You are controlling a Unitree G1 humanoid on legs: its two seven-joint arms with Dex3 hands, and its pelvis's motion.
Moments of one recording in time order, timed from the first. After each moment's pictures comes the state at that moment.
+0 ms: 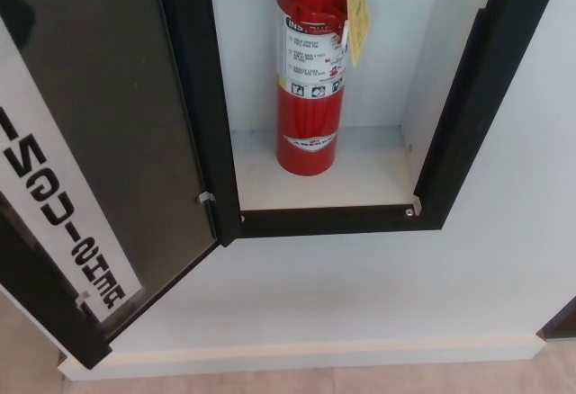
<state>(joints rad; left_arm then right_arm) 0.08 0.52 -0.09 1.32 0.12 -0.24 -0.21 0.26 -0.63 0.17 1.00 -0.45 -0.01 0.12</state>
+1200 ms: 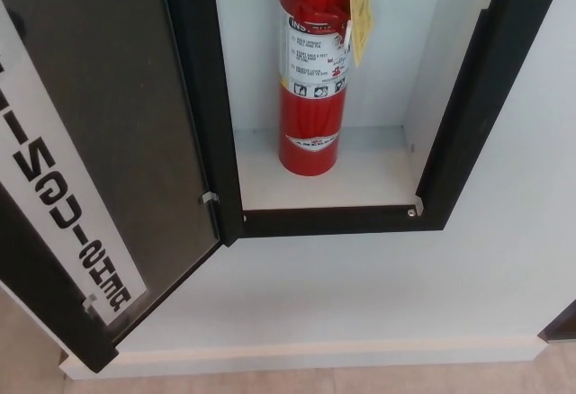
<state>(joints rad) 0.09 0.52 -0.20 1.32 0.25 -0.23 -0.11 0.18 -0.61 0.18 1.21 -0.41 -0.28 -0.05</state>
